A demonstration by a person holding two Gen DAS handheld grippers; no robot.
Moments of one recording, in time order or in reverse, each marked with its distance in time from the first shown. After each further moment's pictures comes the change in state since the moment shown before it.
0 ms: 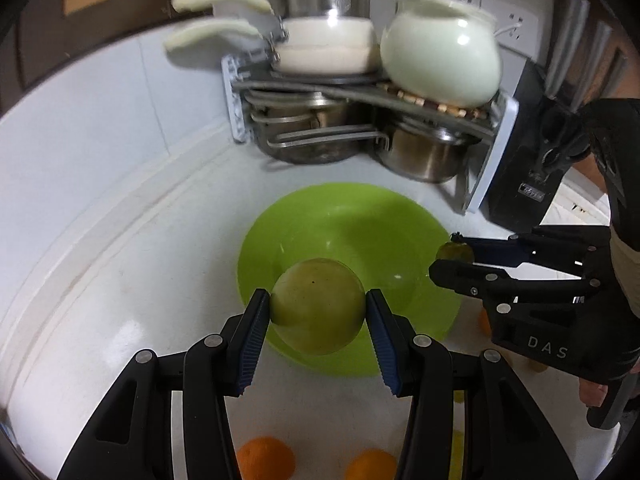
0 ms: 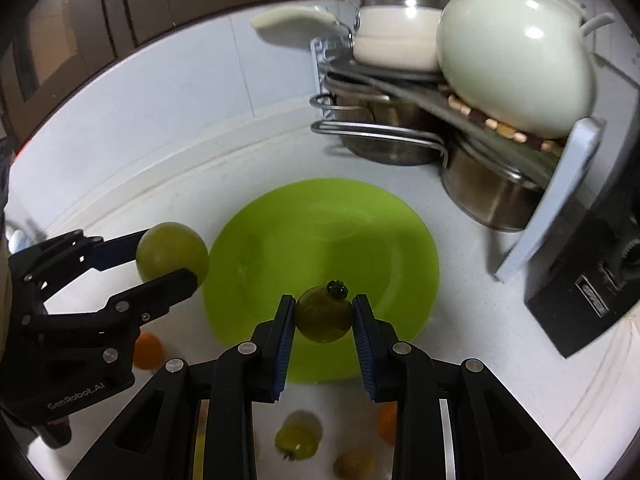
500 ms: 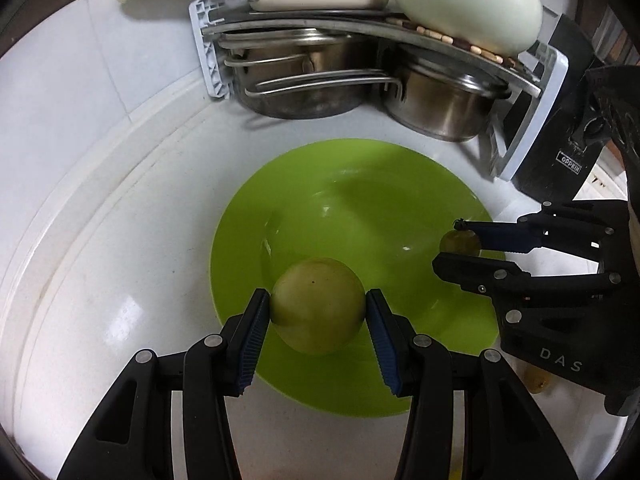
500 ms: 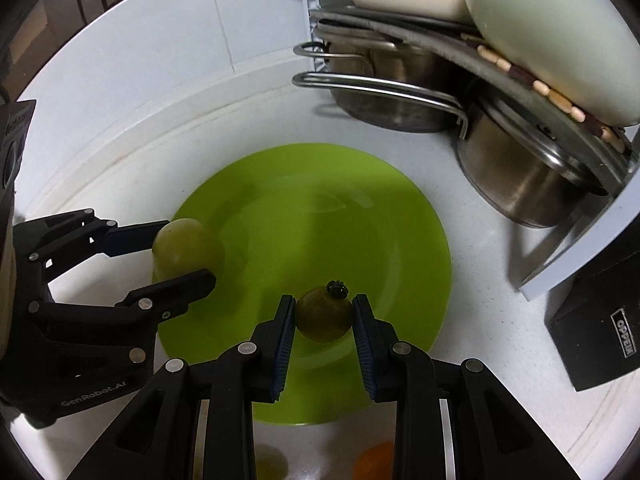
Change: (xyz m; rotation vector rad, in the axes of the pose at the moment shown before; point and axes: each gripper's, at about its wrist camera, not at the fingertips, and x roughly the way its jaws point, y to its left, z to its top) left arm 0.065 0.003 0.000 0.036 0.154 -0.020; right arm 0.055 -0.012 0.010 -0.029 0.133 -0.005
